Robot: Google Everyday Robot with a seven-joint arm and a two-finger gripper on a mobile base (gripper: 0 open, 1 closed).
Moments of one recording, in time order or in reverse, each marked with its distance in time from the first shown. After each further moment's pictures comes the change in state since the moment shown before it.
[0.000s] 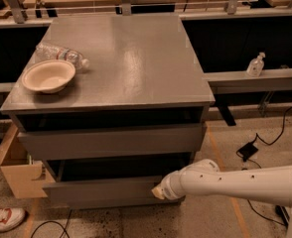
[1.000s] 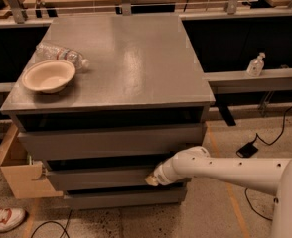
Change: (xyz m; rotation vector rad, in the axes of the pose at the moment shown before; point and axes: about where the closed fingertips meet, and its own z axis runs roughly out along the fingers) arm -0.050 -0.013 0.026 -0.053 -0.011 -0.085
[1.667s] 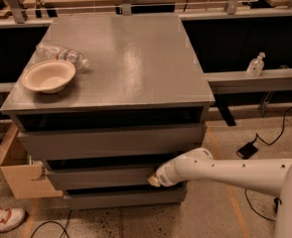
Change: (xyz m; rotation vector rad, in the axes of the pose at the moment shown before) arm 0.006 -0.007 -0.008 0.036 -0.010 0.023
